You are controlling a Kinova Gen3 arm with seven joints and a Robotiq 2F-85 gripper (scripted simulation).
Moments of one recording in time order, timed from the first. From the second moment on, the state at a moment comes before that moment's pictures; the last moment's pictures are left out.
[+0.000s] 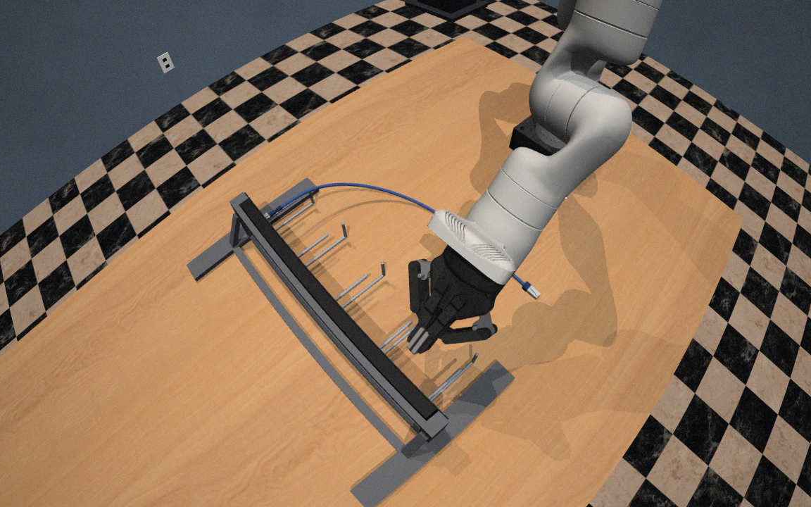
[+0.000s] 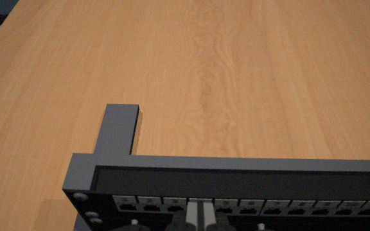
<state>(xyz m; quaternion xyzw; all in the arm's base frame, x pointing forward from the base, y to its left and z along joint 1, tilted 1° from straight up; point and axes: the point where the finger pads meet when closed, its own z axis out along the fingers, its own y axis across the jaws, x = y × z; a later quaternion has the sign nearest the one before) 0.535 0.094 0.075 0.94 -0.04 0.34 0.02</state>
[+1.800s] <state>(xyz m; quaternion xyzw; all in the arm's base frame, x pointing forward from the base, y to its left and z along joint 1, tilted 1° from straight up) 0.534 0.094 0.074 0.94 -0.04 0.34 0.02</state>
